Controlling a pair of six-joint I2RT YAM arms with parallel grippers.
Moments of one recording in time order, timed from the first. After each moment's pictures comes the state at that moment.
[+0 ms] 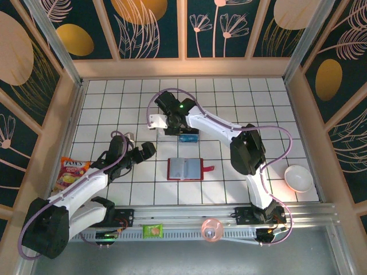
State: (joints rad) left arm -0.38 1.03 0.41 -0.12 0.19 -0.81; right arm 0.86 2.10 1.88 -0.87 0.03 -0.84
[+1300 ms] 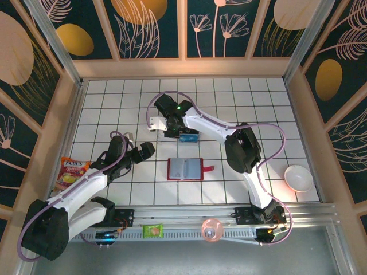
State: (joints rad) left arm -0.38 1.02 0.41 -0.13 0.17 -0.81; right arm 0.86 2.16 1.89 -0.88 0.03 -0.78
